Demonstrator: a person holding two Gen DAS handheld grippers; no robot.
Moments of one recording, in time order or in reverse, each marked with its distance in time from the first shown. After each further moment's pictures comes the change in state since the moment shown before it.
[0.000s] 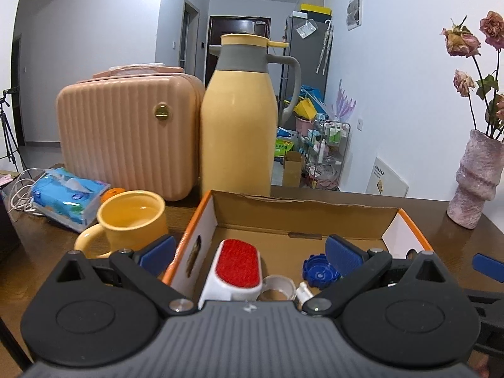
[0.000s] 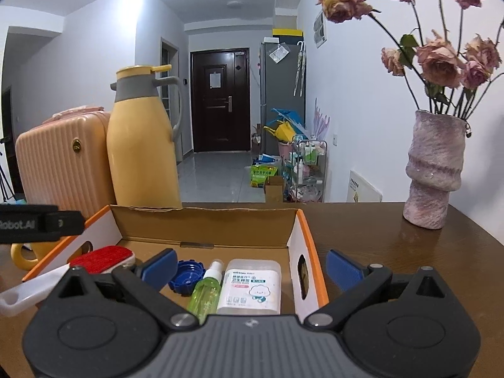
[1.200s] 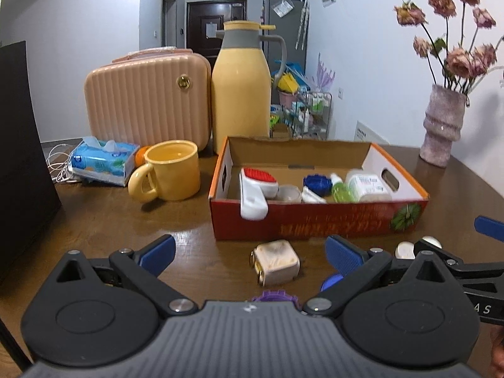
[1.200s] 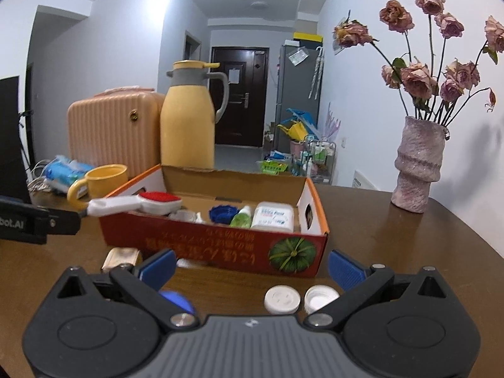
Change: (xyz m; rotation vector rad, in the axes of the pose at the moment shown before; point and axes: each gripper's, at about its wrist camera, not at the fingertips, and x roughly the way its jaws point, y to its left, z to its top) left arm -0.114 0.043 -0.066 0.106 0.092 -0.051; right arm -0.129 0.031 -0.062 -0.102 0.019 0.031
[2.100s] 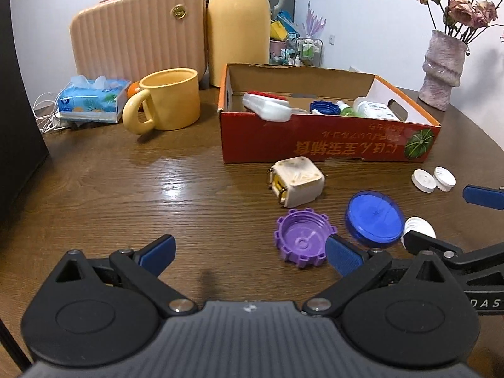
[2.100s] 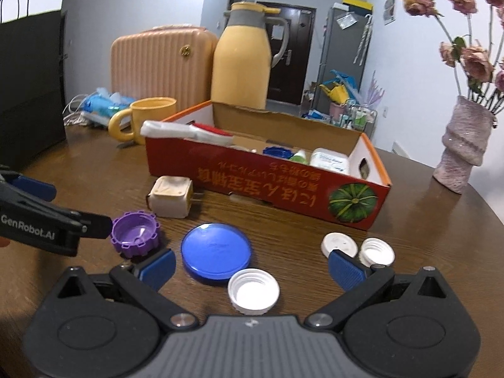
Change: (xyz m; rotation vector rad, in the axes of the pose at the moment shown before) left arm 0.028 0.034 -0.043 0.028 0.198 -0.054; right arm 0.014 0.044 -0.026 -0.126 0.192 0.114
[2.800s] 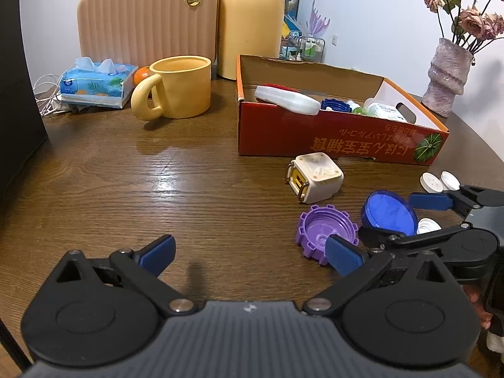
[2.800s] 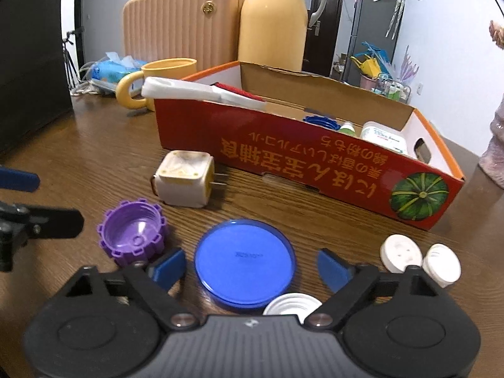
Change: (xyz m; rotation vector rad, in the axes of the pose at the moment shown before) left arm 0.009 0.024 -0.002 -0.047 0.018 -0.037; right arm 0.068 0.012 0.010 -0.020 0.115 0.117
